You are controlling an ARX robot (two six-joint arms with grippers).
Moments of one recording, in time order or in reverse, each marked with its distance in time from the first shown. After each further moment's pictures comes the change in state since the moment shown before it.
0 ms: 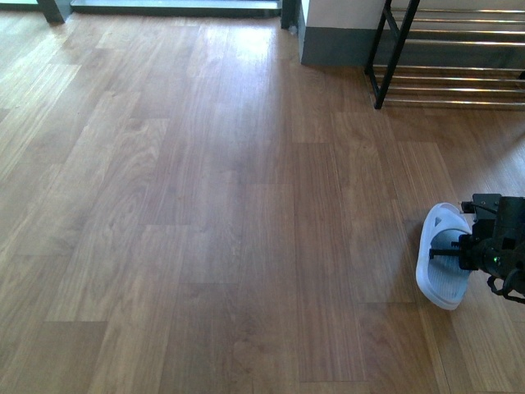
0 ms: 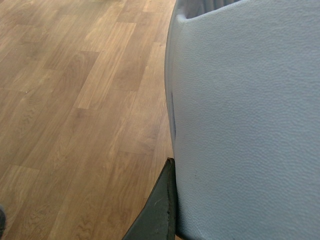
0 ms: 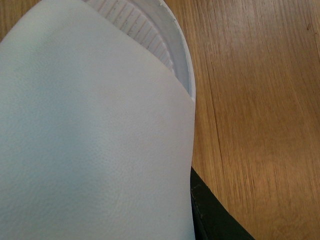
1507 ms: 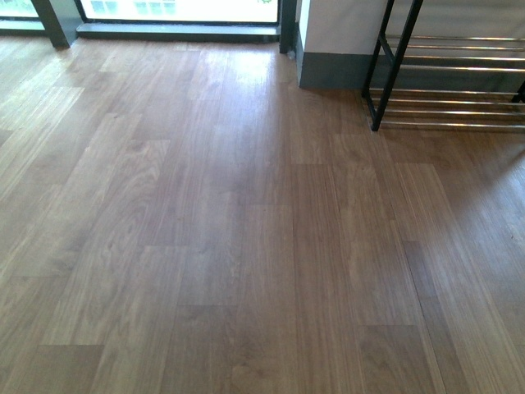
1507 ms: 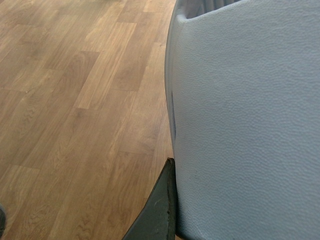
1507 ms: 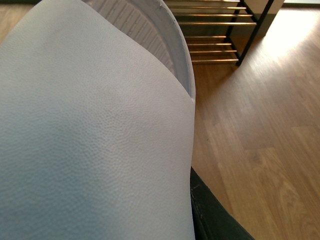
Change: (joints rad) left arm 0.000 0.000 0.000 0.000 0.000 0.000; right arm 0.198 -2.081 -1.249 -0.394 0.036 0.158
